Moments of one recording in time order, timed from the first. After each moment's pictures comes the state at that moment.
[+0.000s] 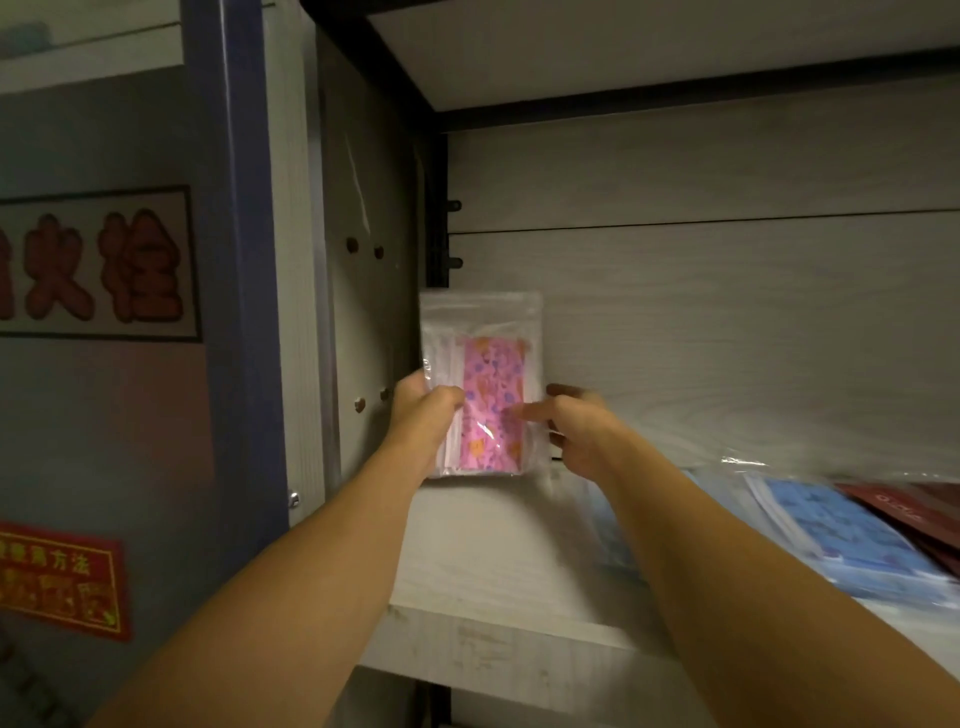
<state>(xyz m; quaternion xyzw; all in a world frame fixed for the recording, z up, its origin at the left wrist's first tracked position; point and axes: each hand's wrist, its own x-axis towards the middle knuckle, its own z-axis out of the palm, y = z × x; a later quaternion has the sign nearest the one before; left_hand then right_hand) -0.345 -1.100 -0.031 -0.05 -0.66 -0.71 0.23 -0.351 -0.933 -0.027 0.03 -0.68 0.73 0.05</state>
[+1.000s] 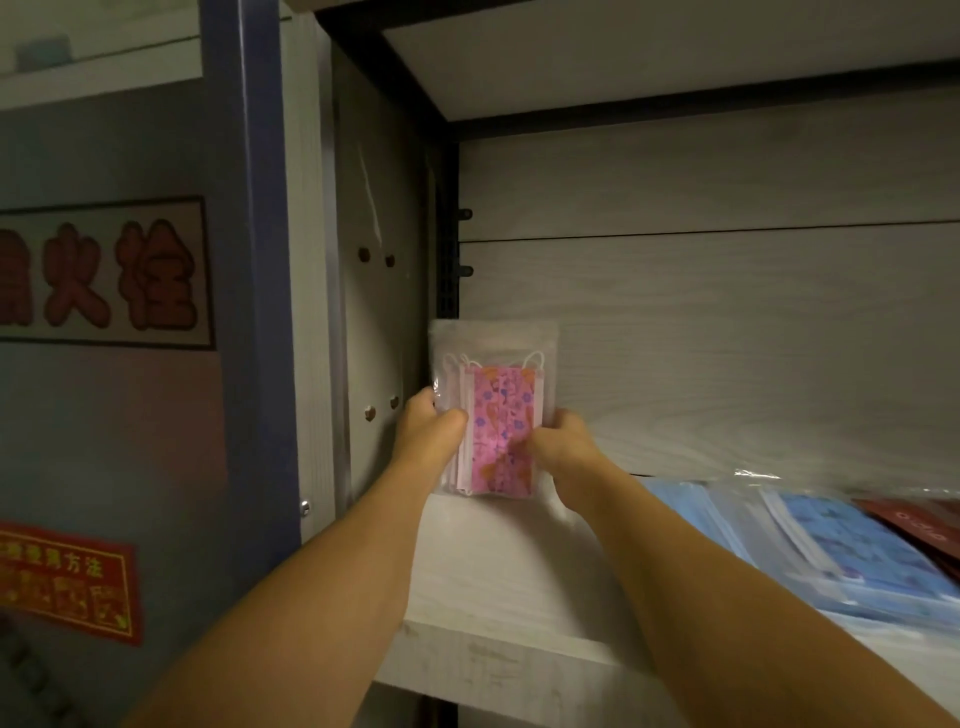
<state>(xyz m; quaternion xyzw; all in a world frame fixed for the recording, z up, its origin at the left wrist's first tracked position) -0.352 -1.107 -0.041 -0.01 -0.73 -0.64 0.23 -0.353 -0.956 -0.045 0.02 -0.73 0.67 0.10</state>
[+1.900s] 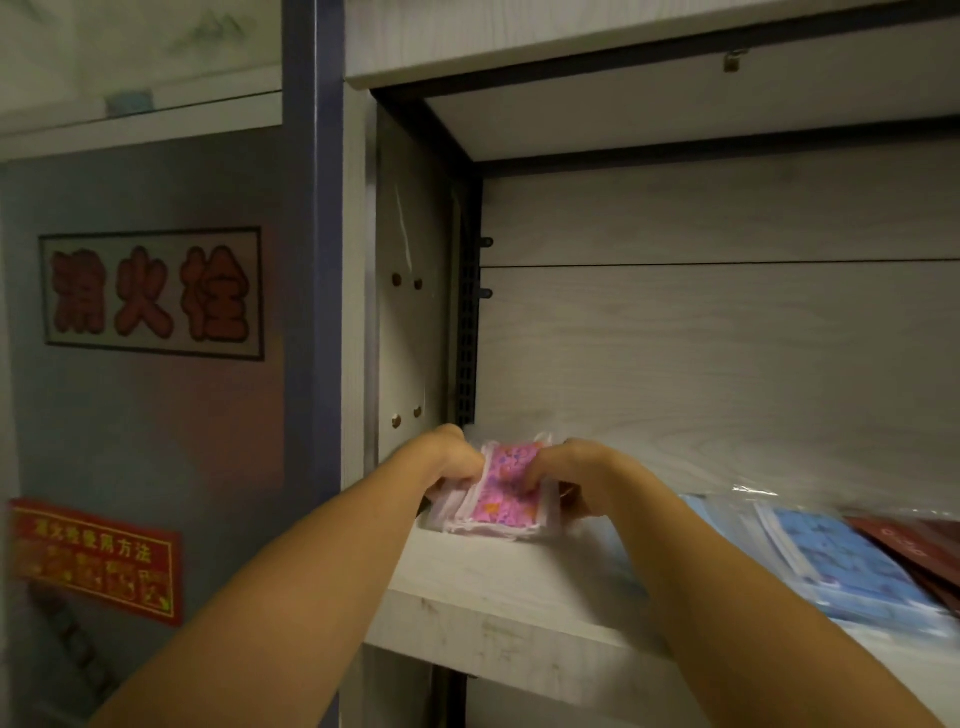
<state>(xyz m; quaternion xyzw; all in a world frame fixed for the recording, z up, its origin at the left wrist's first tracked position) -0.321 -1.116 -0.018 0.05 -0.94 -0.33 0.01 -0.309 -0.948 -0.018 -0.03 -0.87 0.49 -0.10</state>
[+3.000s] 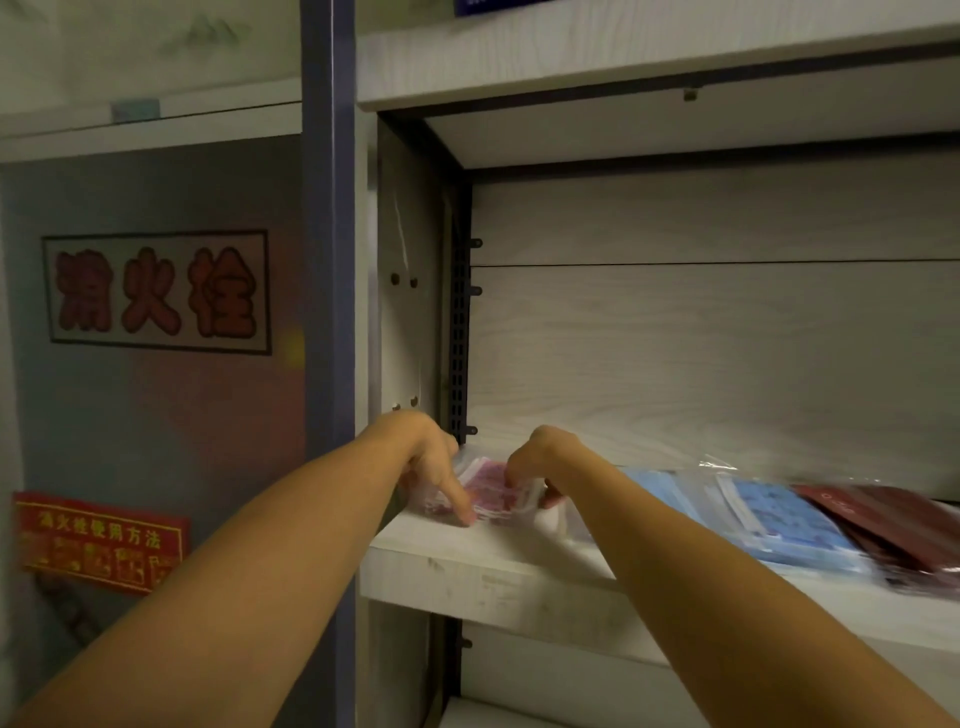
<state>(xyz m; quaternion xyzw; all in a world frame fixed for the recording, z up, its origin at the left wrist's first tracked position) -0.268 -1.130 0.011 -0.03 -0.98 -0.01 -0.18 -0.275 -0.968 -0.016 0.02 -0.97 0.26 -0.04</state>
